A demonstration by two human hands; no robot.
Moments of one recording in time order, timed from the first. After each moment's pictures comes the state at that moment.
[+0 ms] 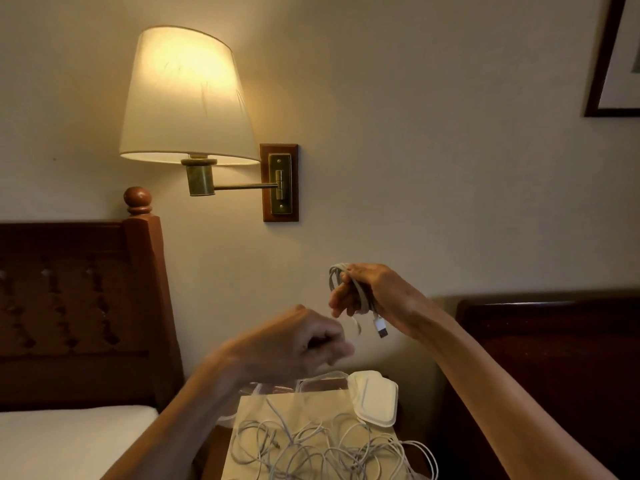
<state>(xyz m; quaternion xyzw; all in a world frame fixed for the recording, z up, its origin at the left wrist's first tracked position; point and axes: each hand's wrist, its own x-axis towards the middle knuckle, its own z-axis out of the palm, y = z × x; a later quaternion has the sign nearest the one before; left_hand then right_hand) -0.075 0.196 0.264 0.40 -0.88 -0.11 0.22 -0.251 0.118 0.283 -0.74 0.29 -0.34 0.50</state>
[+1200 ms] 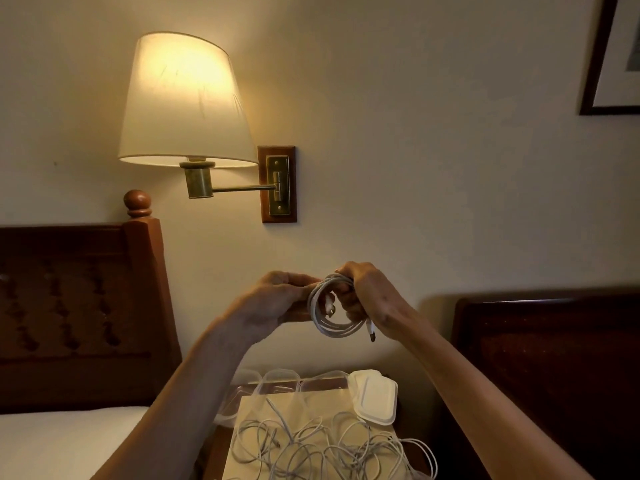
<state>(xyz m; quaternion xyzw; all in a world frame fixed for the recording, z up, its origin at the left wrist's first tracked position) -0.071 0.167 0.282 0.49 -0.55 -0.47 0.49 -0.233 0.125 0.280 -0.71 0.33 -0.40 0.47</state>
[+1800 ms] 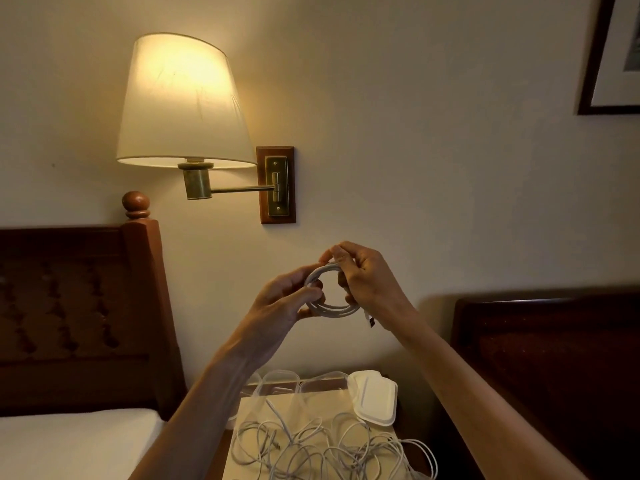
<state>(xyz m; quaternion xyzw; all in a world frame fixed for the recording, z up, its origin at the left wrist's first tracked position) -0.078 0.172 0.257 0.37 -0.60 -0.41 0.57 -0.229 0.109 0.281 -0.75 0.33 -0.50 0.28</state>
